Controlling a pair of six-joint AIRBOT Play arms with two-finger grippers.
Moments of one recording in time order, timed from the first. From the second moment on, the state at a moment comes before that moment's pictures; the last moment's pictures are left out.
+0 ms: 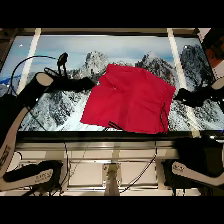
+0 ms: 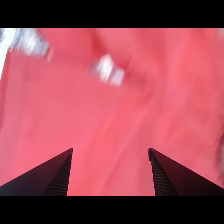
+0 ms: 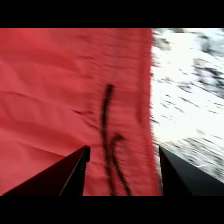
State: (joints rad) left arm -0.19 -1.39 1.17 0.70 -0.79 -1.30; right arm -0.38 -1.36 1.11 -1.18 1.19 1.51
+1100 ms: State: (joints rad) left arm -0.19 -1.94 1.66 0.73 -0.74 -0.91; right arm -0.54 -1.60 1.23 -0.66 1.20 1.33
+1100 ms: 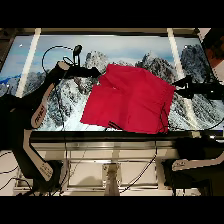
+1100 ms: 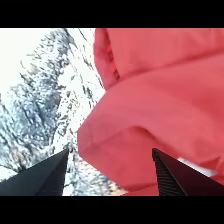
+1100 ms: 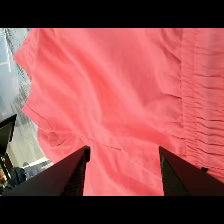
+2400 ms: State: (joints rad) left arm -0.30 -2.00 1.67 0.89 -0.59 -0.73; right arm -0.54 -1.60 1.23 -0.66 1.20 1.31
